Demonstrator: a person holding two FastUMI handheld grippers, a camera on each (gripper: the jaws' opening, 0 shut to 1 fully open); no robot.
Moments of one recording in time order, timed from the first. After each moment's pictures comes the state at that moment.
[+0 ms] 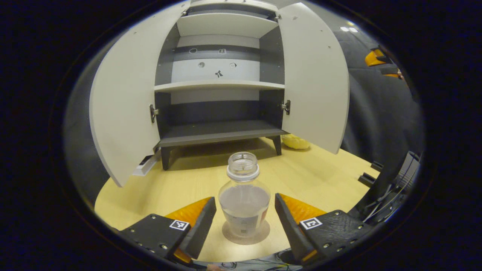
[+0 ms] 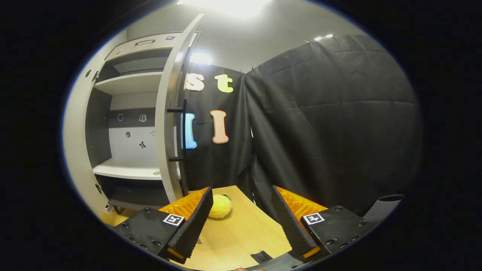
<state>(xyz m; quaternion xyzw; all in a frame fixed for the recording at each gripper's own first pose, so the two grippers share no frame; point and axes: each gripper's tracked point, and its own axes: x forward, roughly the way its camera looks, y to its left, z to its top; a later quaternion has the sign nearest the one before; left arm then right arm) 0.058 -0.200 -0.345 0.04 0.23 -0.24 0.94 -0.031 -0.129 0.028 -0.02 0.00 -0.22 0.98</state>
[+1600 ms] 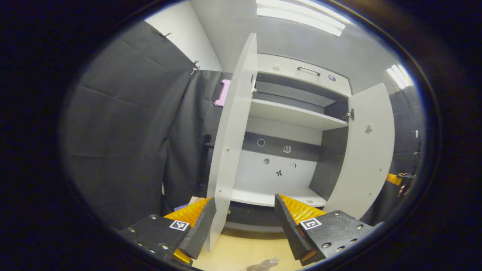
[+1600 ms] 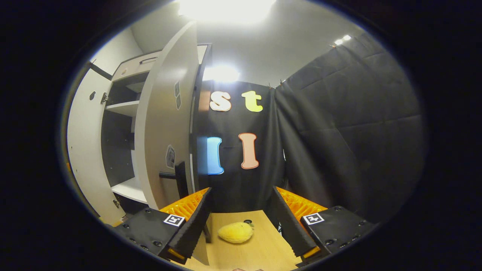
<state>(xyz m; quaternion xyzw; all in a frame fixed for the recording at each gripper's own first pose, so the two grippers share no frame) 0.108 -0.053 0.043 -0.07 0.03 -0.02 1.00 0.060 -0.131 0.137 -0.03 -0.05 -0.06 1.00</state>
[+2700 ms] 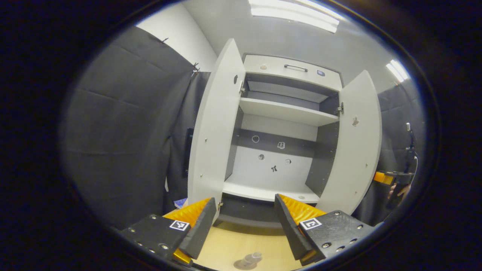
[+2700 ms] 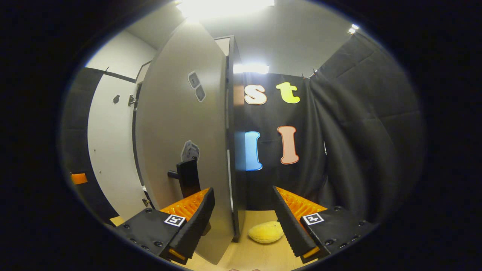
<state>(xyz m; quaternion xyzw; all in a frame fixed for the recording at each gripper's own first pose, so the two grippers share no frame) 0.073 -0.123 0.039 -0.04 0.03 0.00 1.00 0.089 -0.071 0.123 -0.03 -0.02 0.09 1.00</state>
